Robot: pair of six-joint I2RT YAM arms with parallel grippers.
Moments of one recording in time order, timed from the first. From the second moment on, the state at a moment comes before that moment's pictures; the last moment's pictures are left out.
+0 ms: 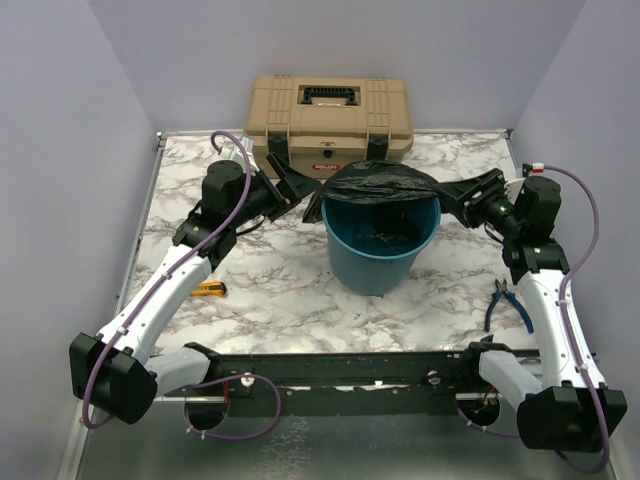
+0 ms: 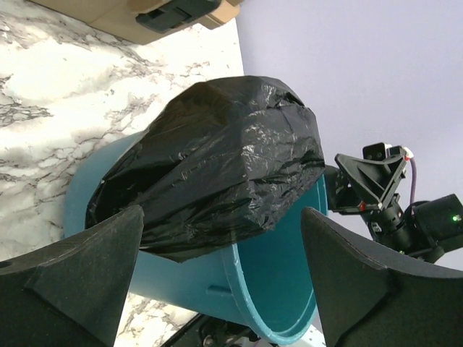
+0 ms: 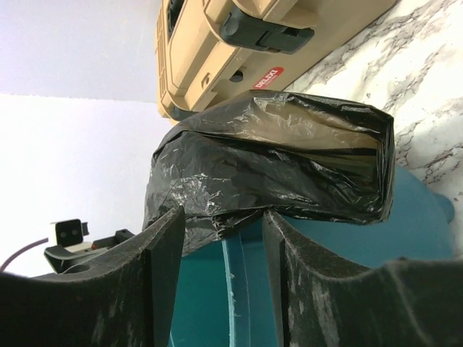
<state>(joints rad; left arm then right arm) -0.42 1.16 1.03 -0.11 0.33 -0.98 -0.07 0.96 0.90 -0.24 -0.48 1.05</state>
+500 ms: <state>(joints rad) -0.43 1.18 1.03 -0.10 0.30 -0.99 -0.07 0.98 0.86 -0.18 -0.49 1.08</state>
